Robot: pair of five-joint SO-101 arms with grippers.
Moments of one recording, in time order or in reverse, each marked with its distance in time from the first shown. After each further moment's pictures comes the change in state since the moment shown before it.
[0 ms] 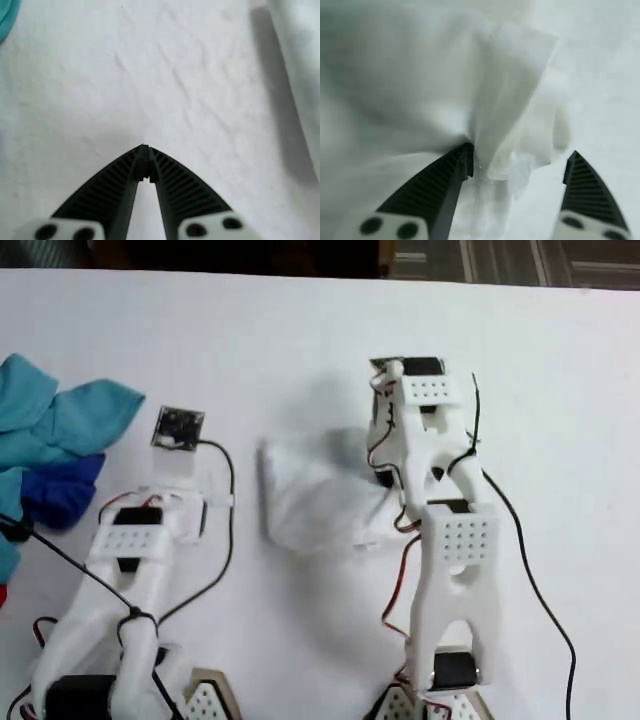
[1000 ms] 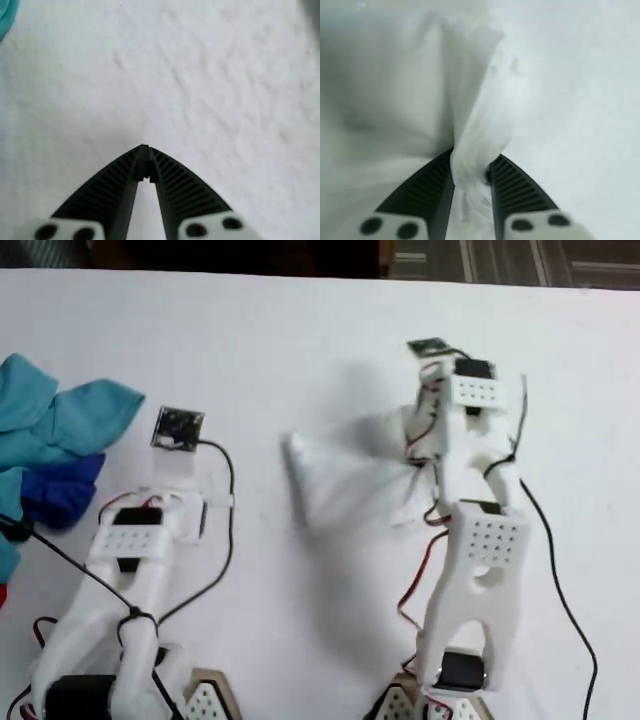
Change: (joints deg) left arm 0.1 0.0 0.2 0.0 0.0; right arm 11.6 0.5 -0.1 -13.7 13.5
